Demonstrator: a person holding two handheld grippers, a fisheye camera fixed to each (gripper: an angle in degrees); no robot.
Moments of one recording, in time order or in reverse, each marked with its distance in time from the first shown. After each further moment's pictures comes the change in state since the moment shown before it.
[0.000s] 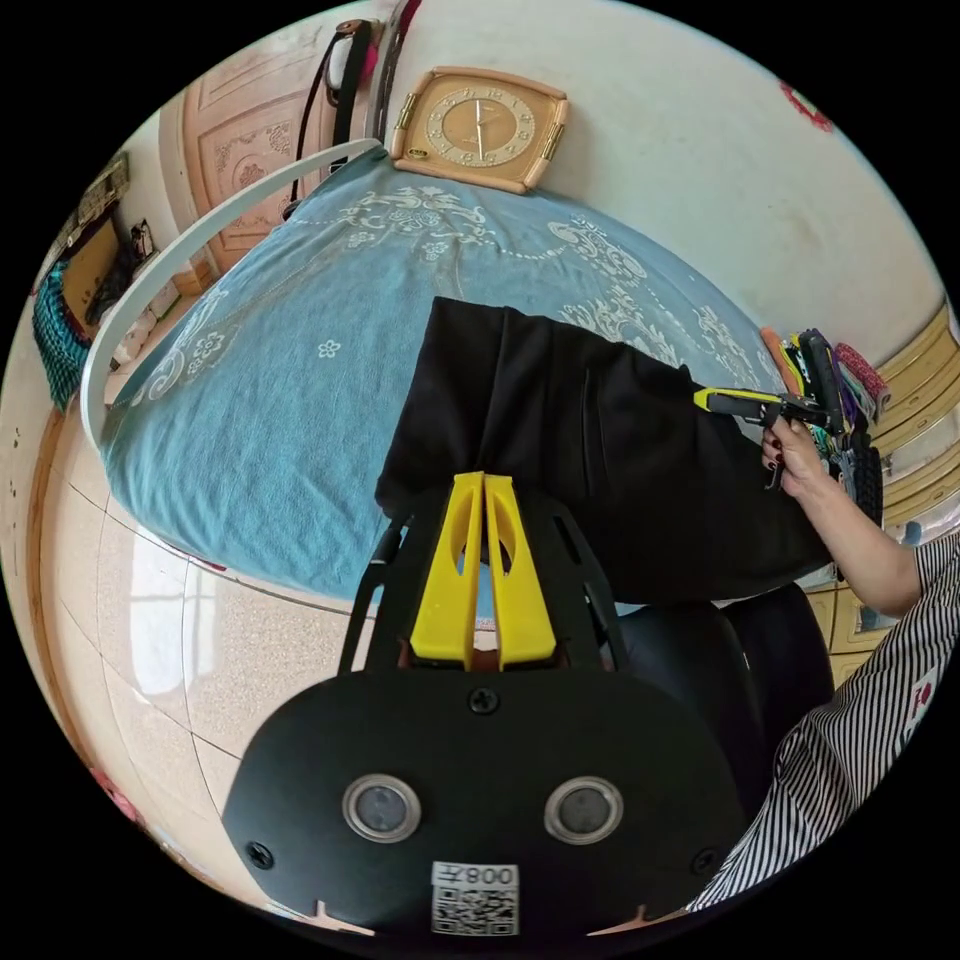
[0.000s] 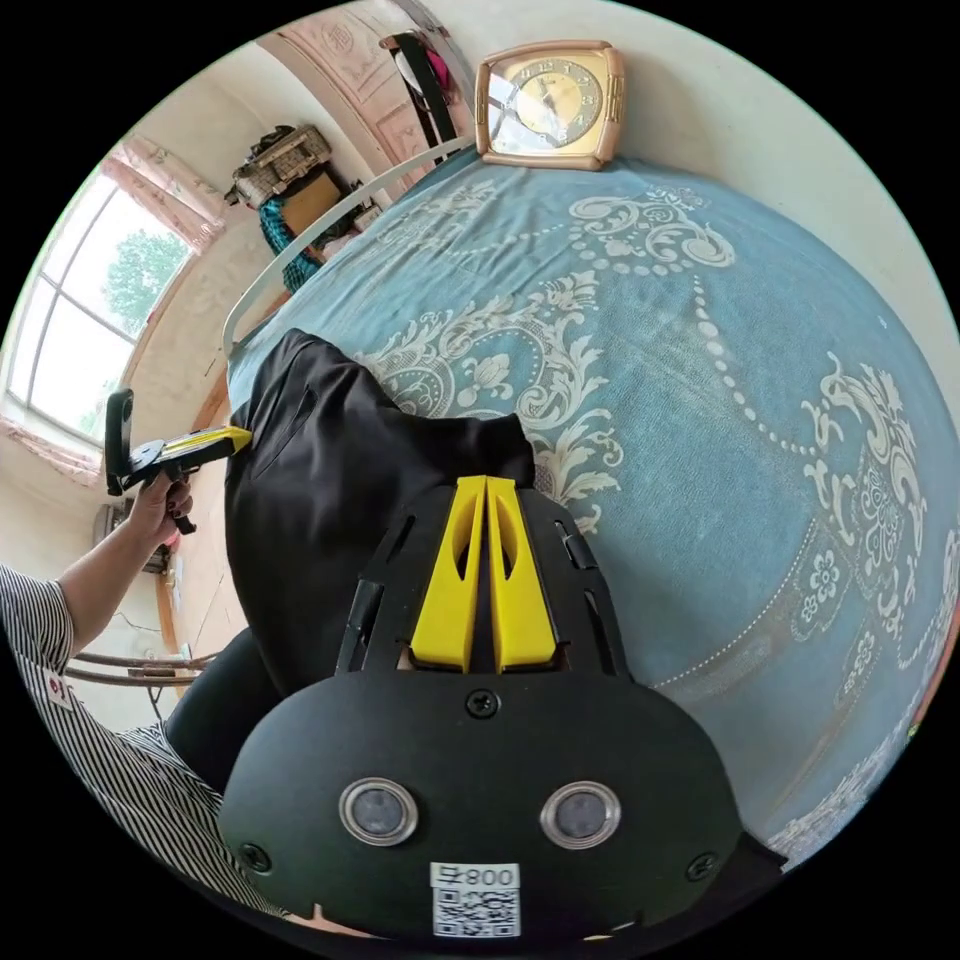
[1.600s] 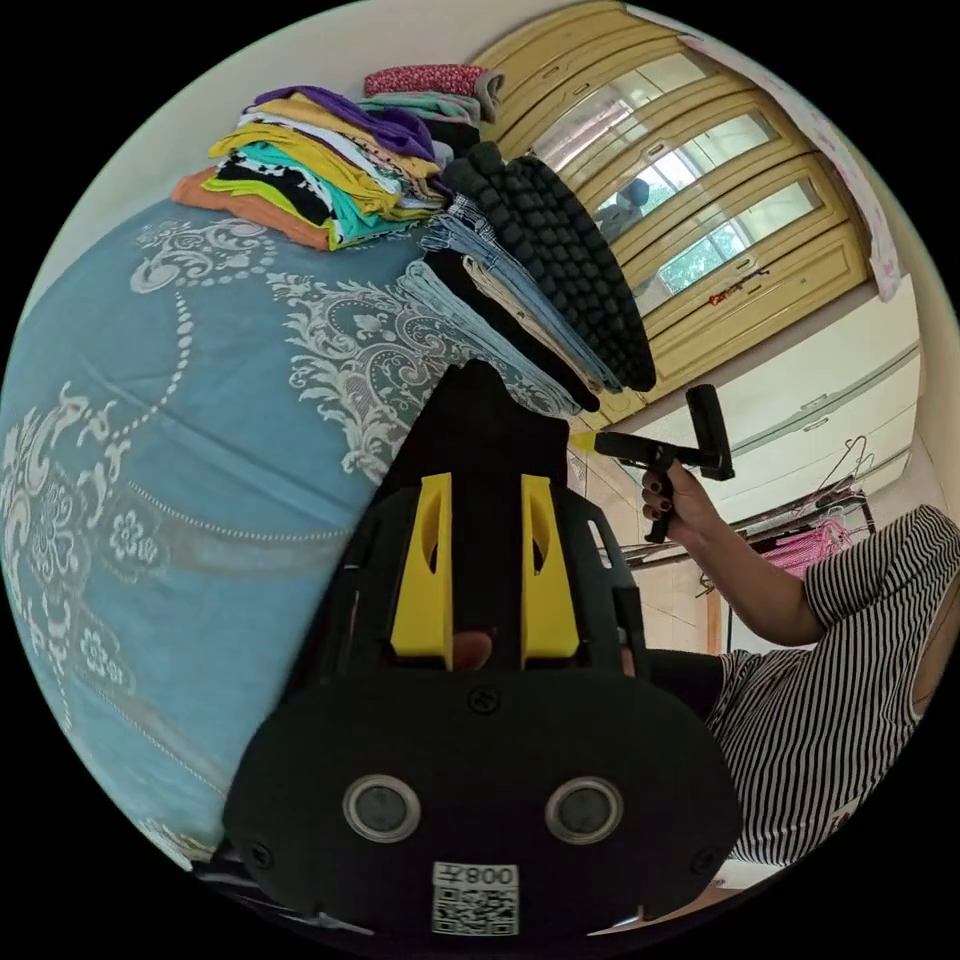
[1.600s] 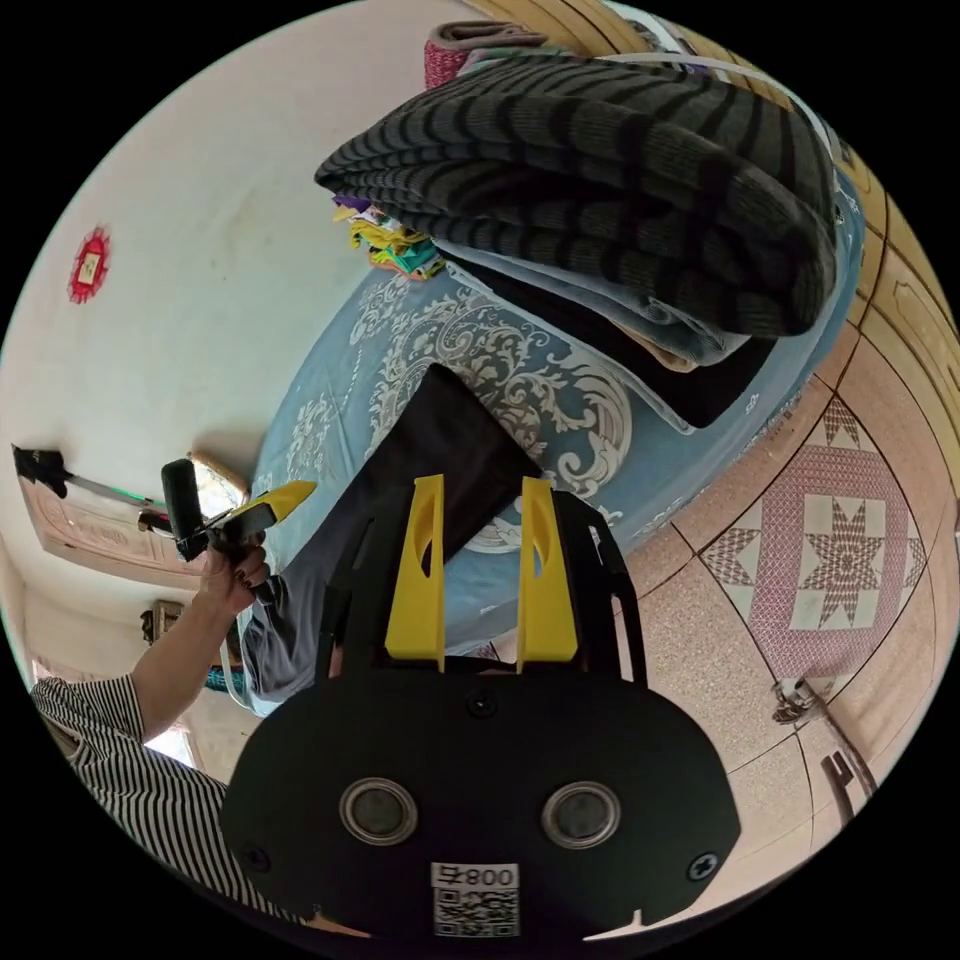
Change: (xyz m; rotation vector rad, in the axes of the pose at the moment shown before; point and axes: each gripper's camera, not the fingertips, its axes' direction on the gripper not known) left arm 0.739 -0.011 0.524 -0.458 0.692 1.080; right arm 0.207 0.652 -0.200 0.616 0.108 1.209
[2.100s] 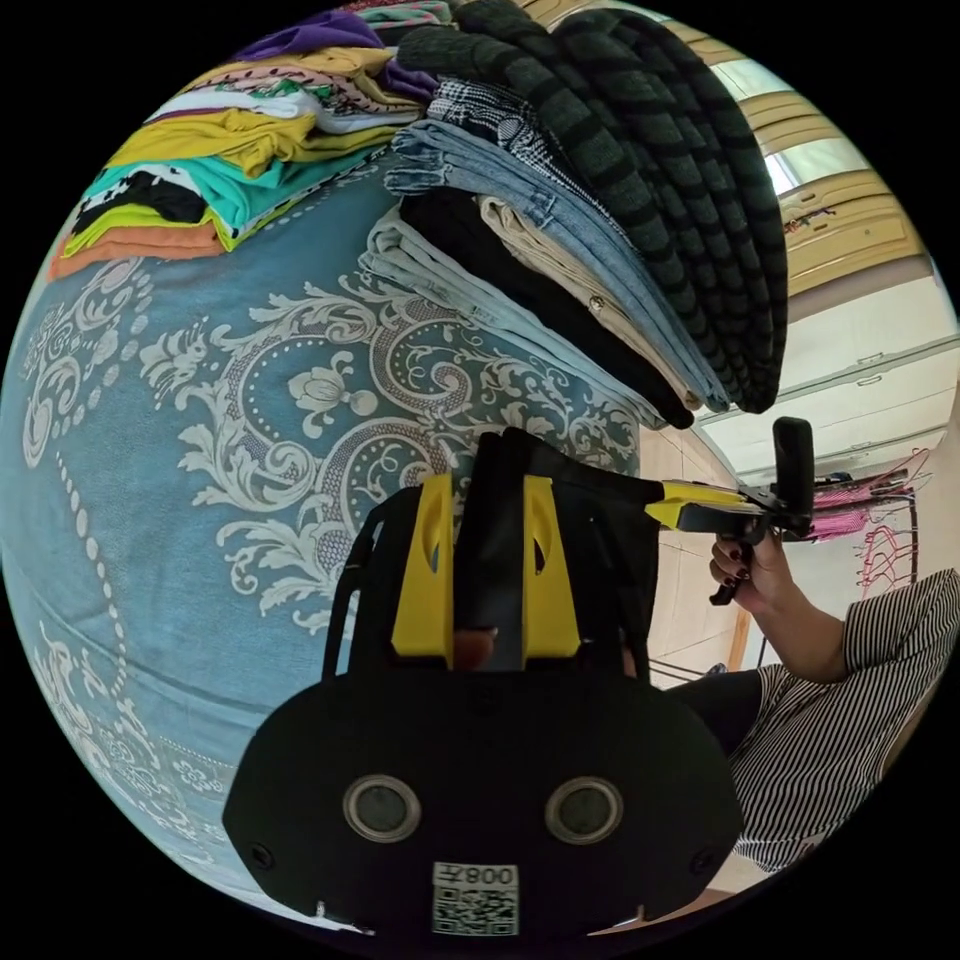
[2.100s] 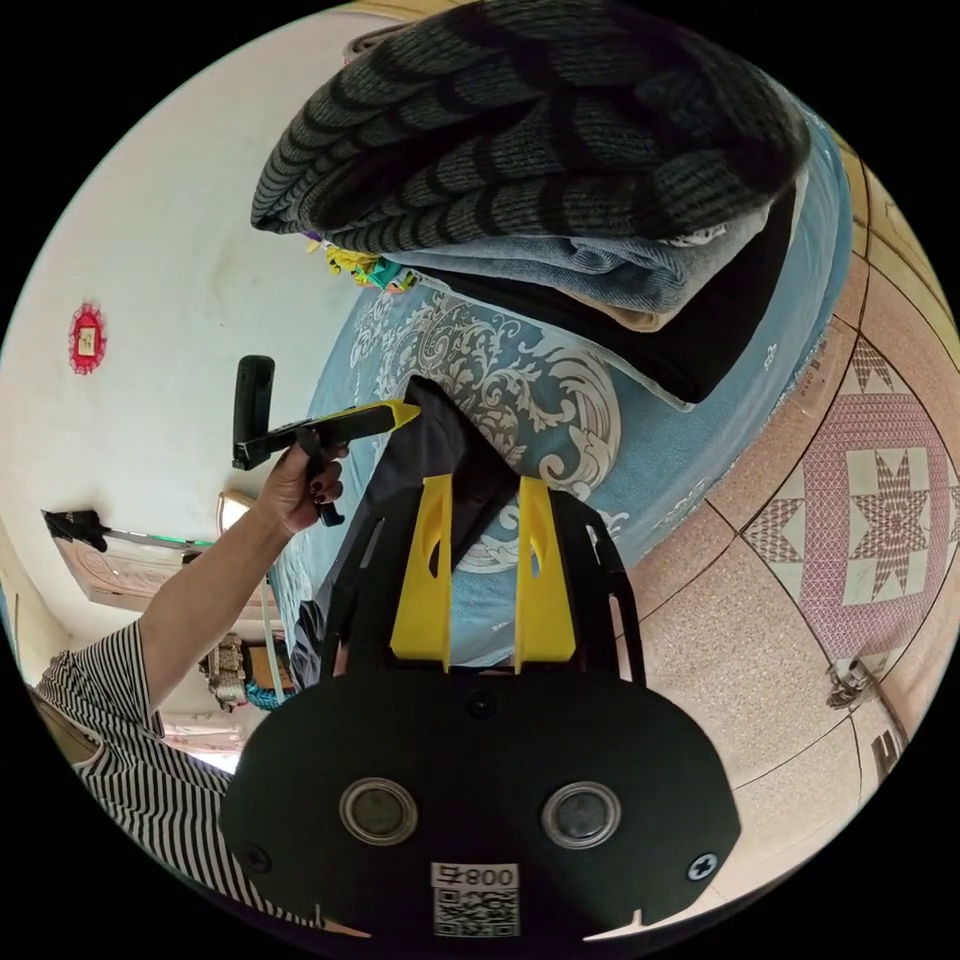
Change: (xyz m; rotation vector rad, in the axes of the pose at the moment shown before) left arm -0.051 -0.169 0.176 -0.224 -0.079 0.091; right arm 0.073 -0.010 0.007 -0.004 -0.124 0.116
